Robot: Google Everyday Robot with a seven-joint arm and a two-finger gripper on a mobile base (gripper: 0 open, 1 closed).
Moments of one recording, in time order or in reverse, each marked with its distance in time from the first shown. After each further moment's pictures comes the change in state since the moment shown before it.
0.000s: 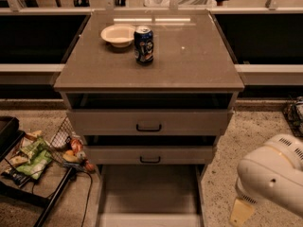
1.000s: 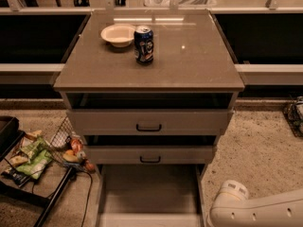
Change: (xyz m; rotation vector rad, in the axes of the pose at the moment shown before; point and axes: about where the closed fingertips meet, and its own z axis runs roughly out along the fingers) arm -0.032 0.118 0.221 -0.236 -0.020 -0.001
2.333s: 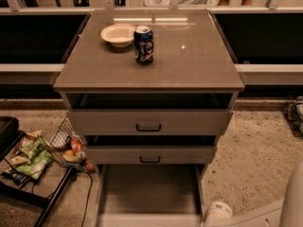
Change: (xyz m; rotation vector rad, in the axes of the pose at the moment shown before) arm -0.018 0.068 0.108 -0.170 -0.075 -0.038
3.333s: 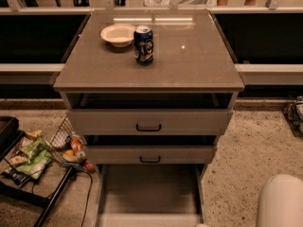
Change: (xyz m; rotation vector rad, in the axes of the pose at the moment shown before) arm -0.054 0.053 0.142 -0.128 -0.198 -0.107
